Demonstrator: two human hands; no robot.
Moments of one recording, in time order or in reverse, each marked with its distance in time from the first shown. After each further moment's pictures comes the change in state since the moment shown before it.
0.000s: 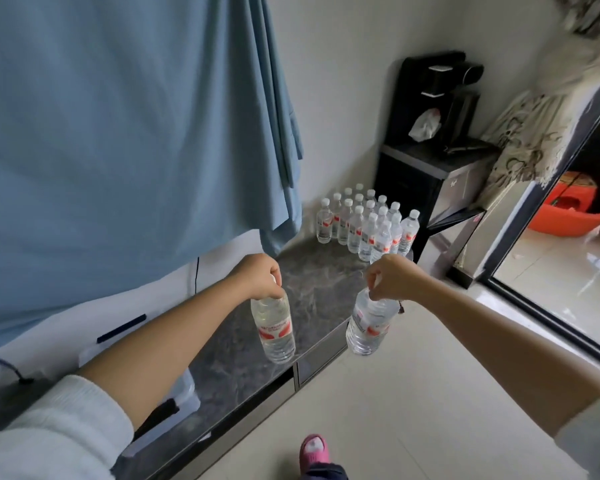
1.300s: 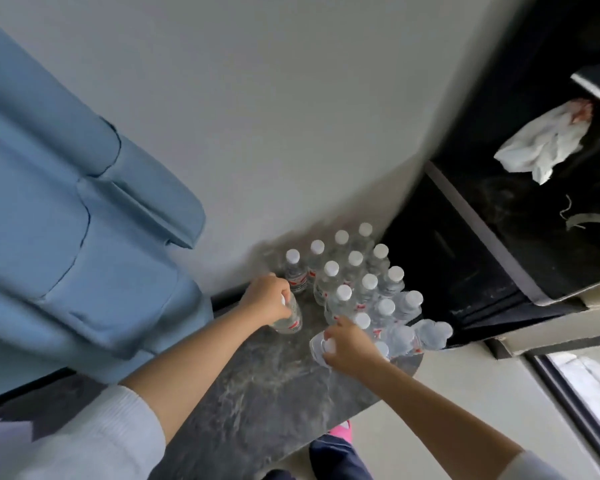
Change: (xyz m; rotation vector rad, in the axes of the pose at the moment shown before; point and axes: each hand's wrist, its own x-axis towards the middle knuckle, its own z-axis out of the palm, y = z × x) left_hand 0.566 0.095 0.038 -0.097 -0.119 -0.269; right_hand 0.501 0.212 -0.028 0.084 -0.380 -0.100
